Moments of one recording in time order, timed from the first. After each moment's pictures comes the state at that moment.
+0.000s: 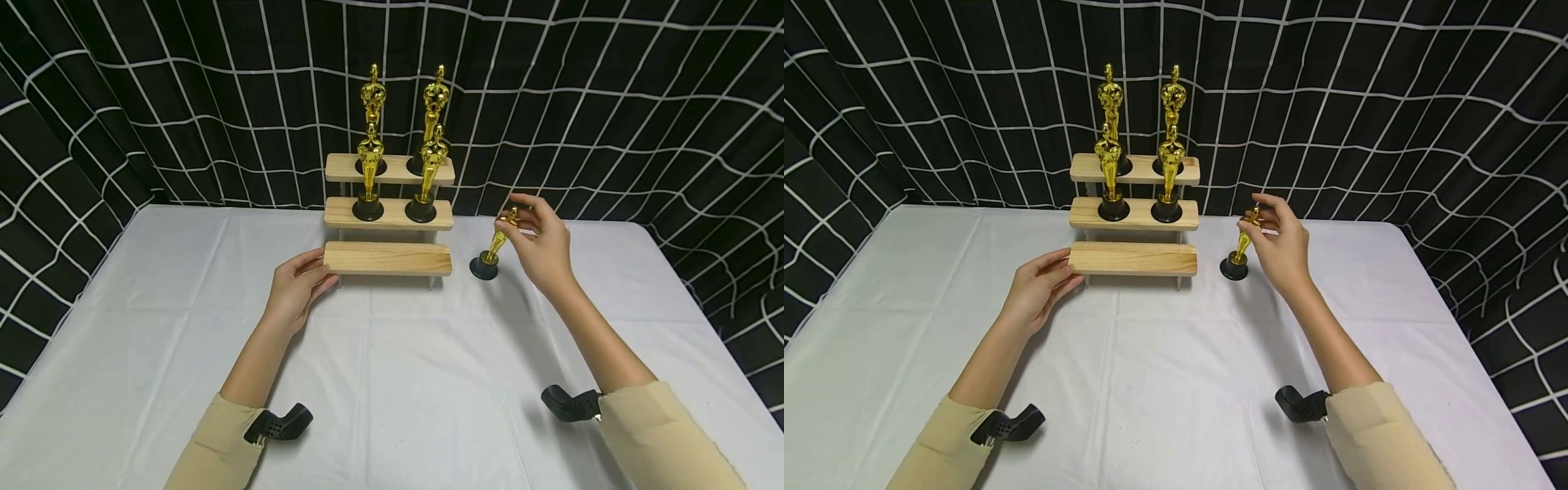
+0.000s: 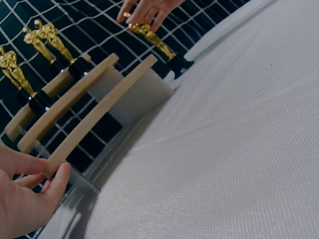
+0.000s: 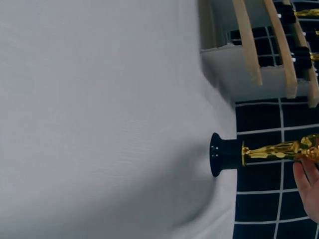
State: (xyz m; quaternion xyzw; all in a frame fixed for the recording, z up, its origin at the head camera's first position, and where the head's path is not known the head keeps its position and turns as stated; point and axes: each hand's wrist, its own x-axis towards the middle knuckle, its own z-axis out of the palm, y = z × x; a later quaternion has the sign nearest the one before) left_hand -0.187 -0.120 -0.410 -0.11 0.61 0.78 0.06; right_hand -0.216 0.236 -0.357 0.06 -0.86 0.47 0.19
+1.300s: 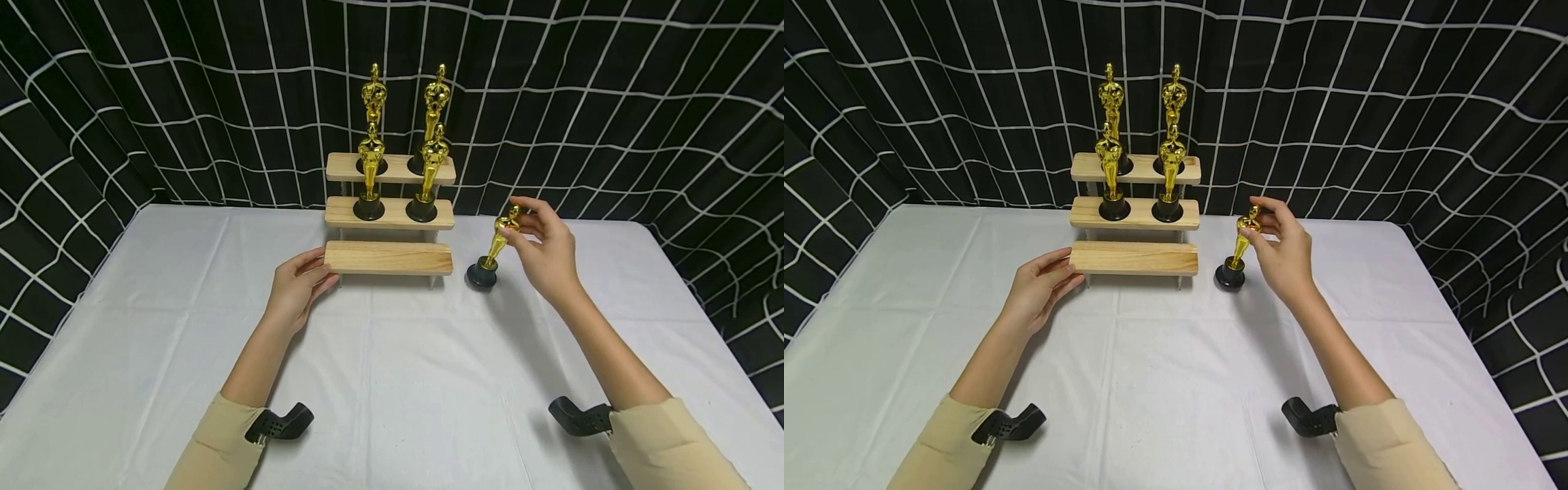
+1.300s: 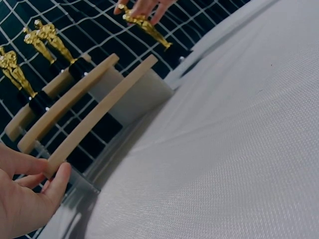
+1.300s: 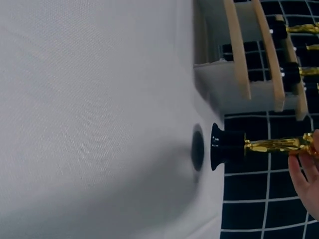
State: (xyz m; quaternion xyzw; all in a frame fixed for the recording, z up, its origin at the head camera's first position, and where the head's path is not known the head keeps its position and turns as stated) left_hand -0.187 -0.120 -0.409 -0.11 0.61 0.78 0.06; right_hand -0.201 0.234 -0.352 0.09 -0.86 0.48 0.19
